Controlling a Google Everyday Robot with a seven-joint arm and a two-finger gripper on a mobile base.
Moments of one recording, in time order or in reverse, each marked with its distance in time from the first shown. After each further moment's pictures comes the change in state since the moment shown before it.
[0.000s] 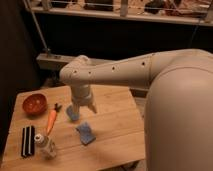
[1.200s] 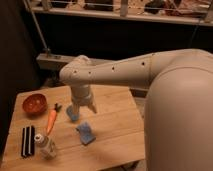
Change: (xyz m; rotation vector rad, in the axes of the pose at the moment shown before) arm 0.000 0.000 0.001 0.015 -0.002 -0.001
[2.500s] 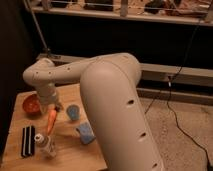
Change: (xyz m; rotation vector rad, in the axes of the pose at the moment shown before) arm -0.054 0.193 0.051 -0.116 0.005 -0.311
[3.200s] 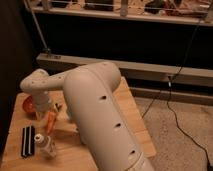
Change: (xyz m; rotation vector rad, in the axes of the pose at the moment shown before) arm -0.016 0.022 0.073 0.003 0.037 -0.040
